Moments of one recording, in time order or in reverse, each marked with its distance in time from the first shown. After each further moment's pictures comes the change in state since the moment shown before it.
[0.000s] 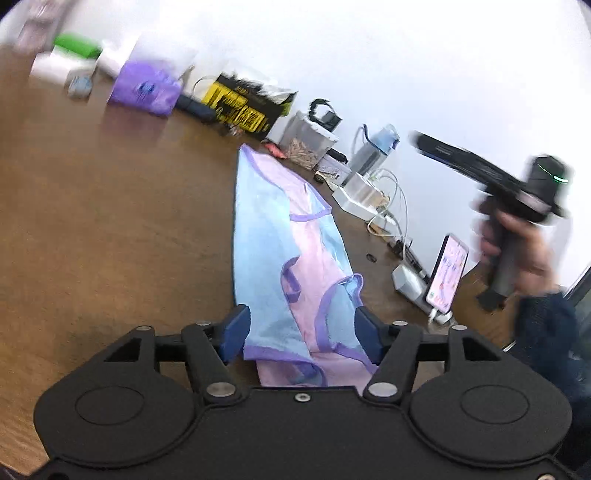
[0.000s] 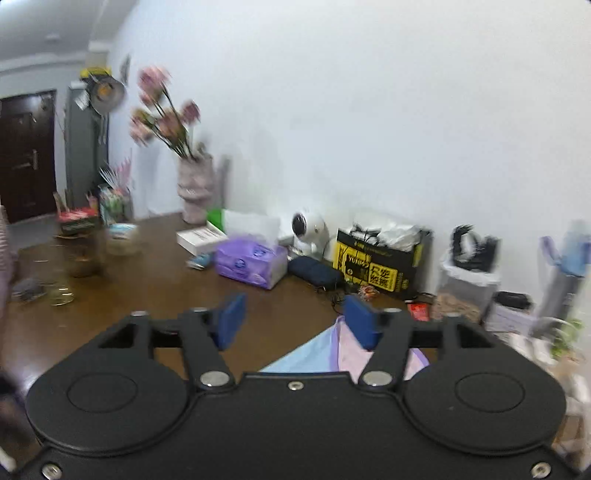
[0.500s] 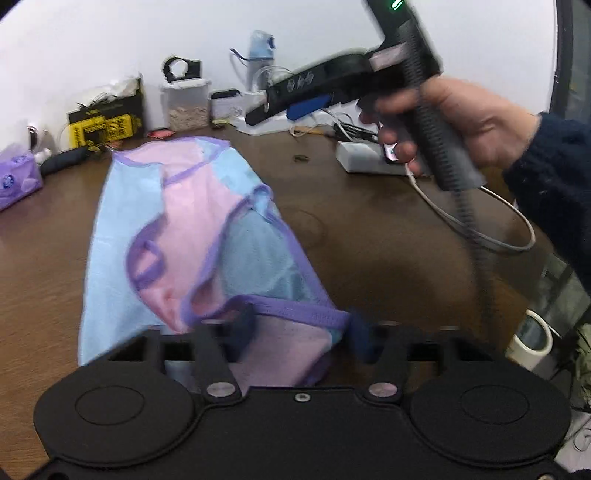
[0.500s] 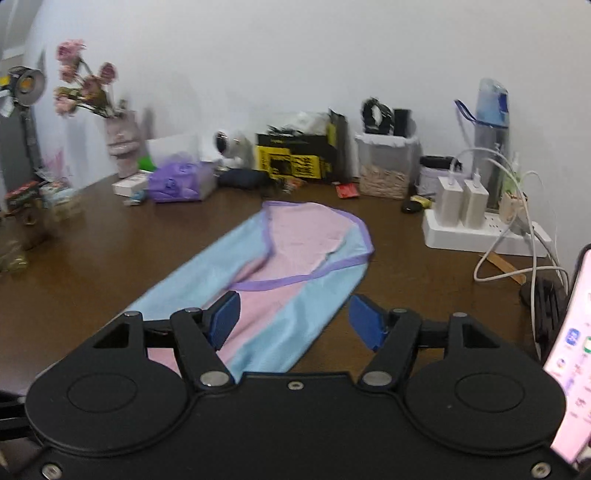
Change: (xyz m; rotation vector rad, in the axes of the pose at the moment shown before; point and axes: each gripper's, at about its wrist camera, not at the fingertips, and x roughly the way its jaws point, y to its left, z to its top) left arm 0.089 -0.082 -0.040 0.403 0.144 0.037; right arm 0.059 -0.052 -0.100 0.259 0.209 -0.211
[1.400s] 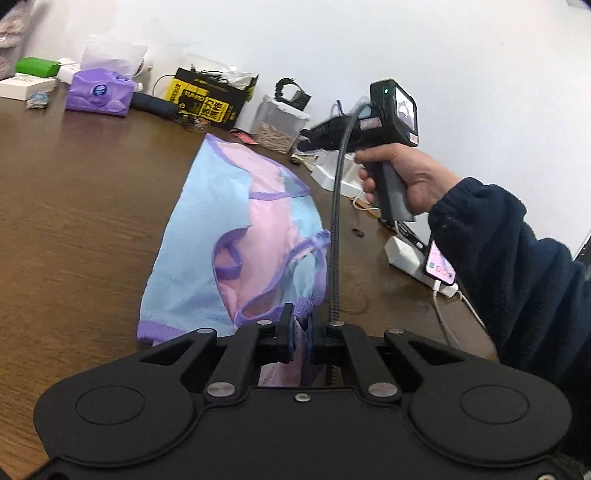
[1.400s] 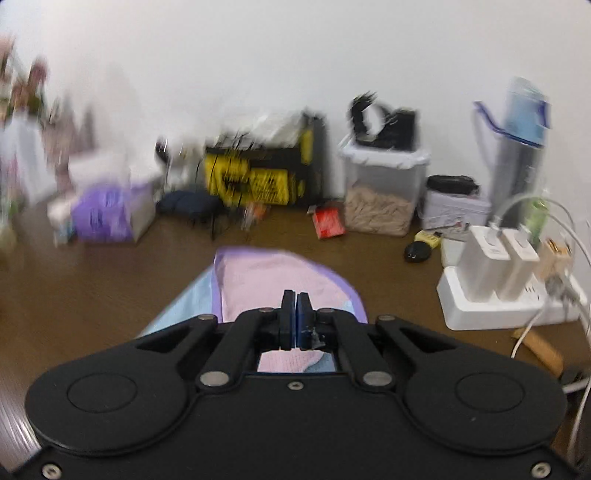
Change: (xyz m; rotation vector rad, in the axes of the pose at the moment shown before) left arm -0.056 0.067 -0.018 -0.421 -0.171 -0.061; right arm 0.121 -0.001 0.073 -0.064 0.114 -0.159
